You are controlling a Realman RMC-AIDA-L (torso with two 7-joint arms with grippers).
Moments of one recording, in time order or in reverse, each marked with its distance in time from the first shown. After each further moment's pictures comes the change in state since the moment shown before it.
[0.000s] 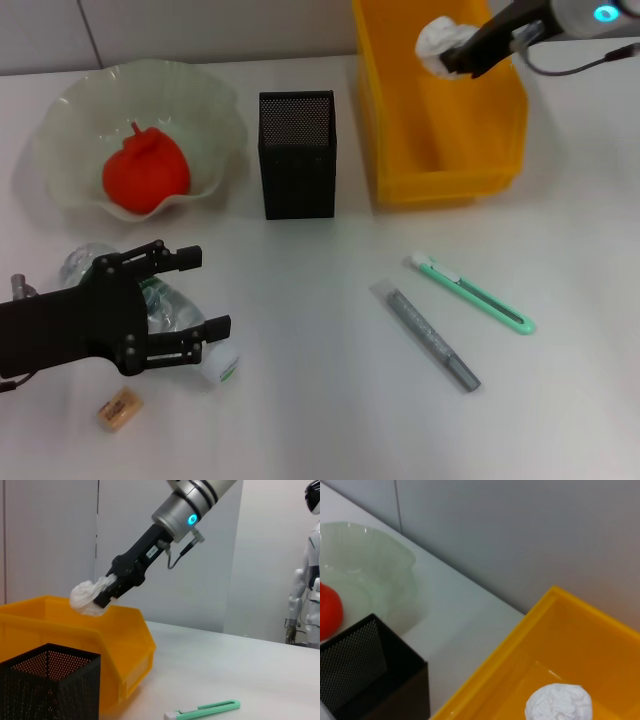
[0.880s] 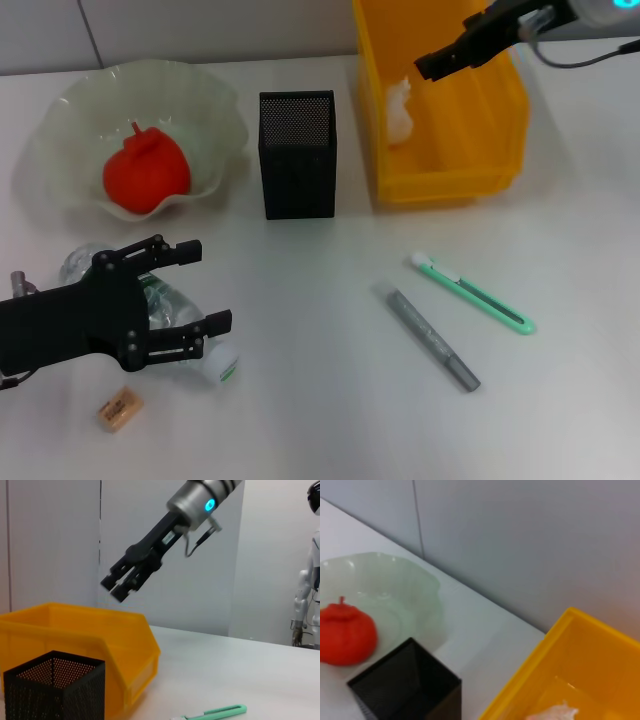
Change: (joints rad) left arm 0.005 -0.009 -0.010 0.005 -0.007 -0.004 0.024; right arm -0.070 0.012 -0.017 -0.234 0.059 -0.154 0.096
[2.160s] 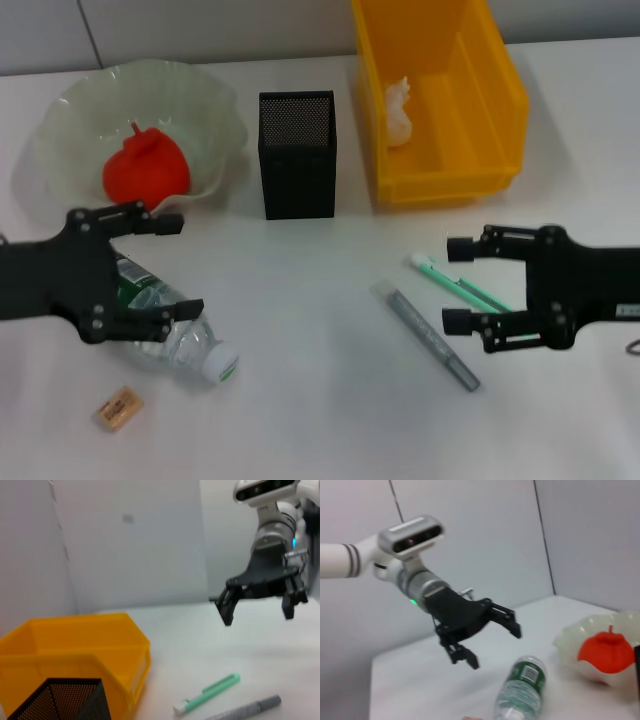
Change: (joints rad) left arm -0.001 0.005 0.061 0.383 0.086 0.075 -0.121; right arm -0.510 -0.013 0.104 0.402 0.864 -0.365 -1.004
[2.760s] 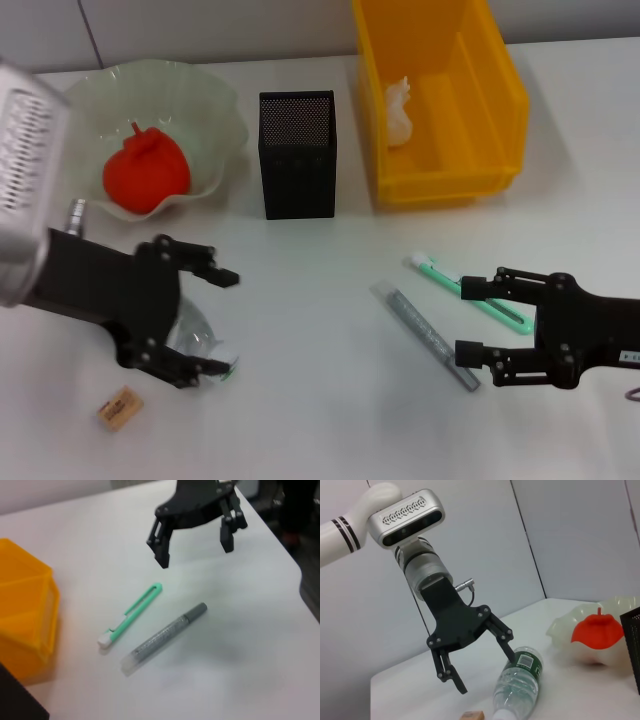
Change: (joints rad) left arm -0.095 -0.020 0.338 0.344 0.263 0.003 -0.261; right arm 0.017 -0.029 0.089 0.319 -0.033 0.004 -0.192
